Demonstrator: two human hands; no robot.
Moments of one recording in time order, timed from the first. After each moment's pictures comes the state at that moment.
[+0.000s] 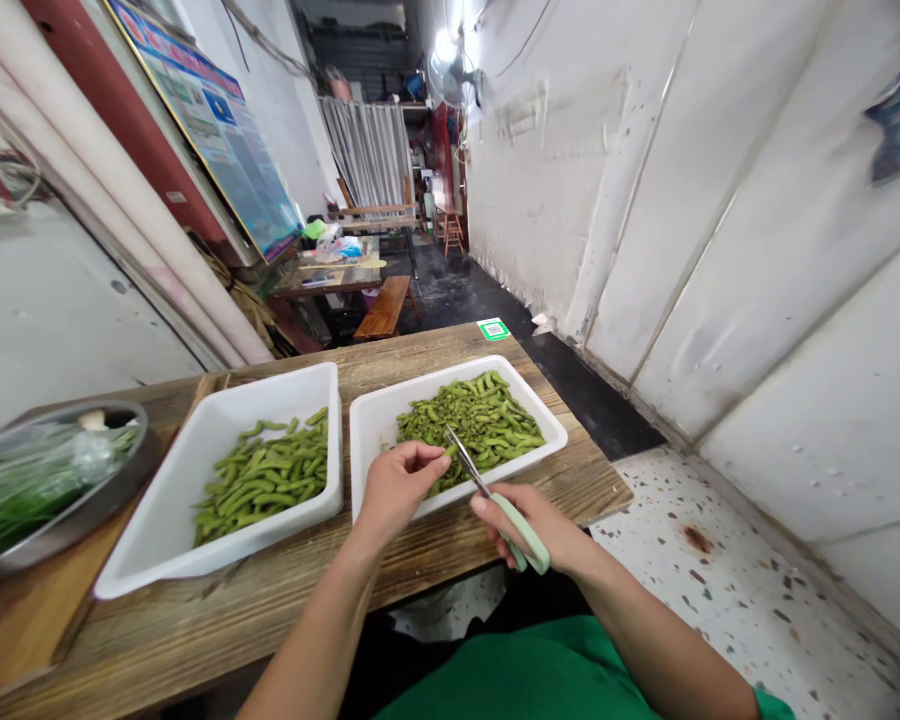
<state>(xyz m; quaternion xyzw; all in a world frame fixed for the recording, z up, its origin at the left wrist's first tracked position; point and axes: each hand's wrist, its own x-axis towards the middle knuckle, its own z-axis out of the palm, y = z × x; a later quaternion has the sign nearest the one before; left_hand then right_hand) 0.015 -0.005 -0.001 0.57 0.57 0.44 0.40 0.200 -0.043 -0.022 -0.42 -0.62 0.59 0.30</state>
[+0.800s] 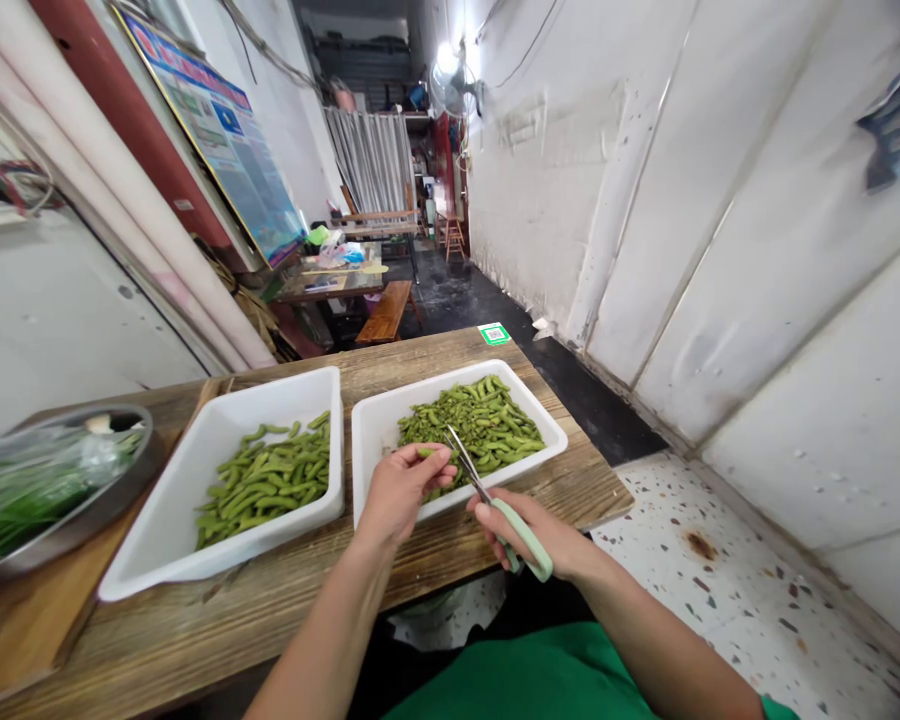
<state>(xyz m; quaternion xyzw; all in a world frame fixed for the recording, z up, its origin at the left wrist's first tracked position) 0.025 -0.006 0.007 0.36 0.50 0.51 0.60 0.199 -0.046 -0.019 -0.38 -0.62 0.62 0.30</state>
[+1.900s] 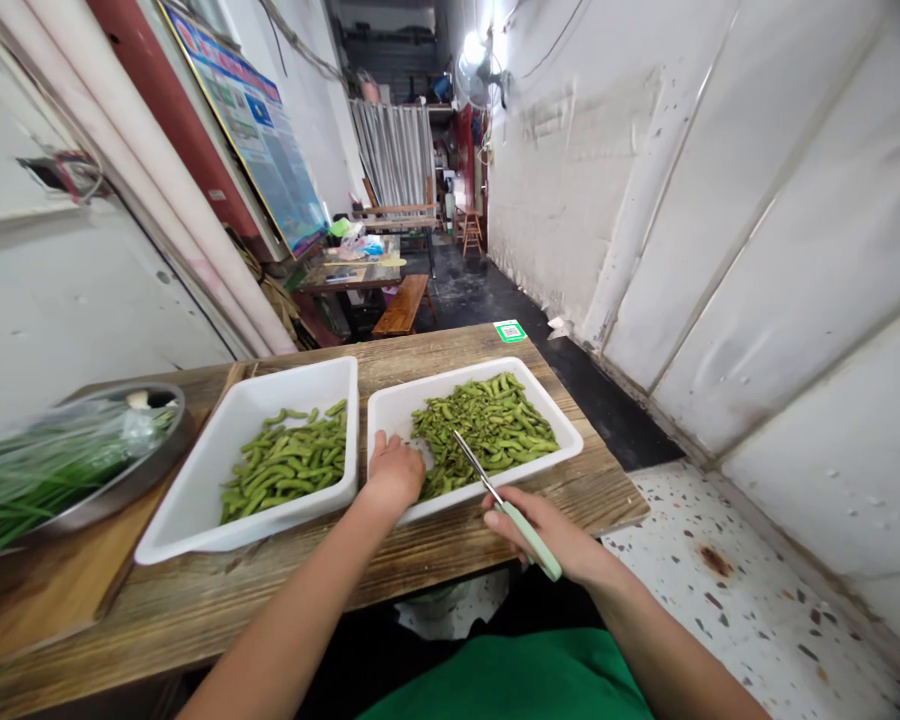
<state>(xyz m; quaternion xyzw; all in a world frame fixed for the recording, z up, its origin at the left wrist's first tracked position) -0.014 0.022 -0.014 0.77 0.64 0.00 0.00 0.205 -0.043 -0.026 -0.40 -0.67 0.56 0.29</state>
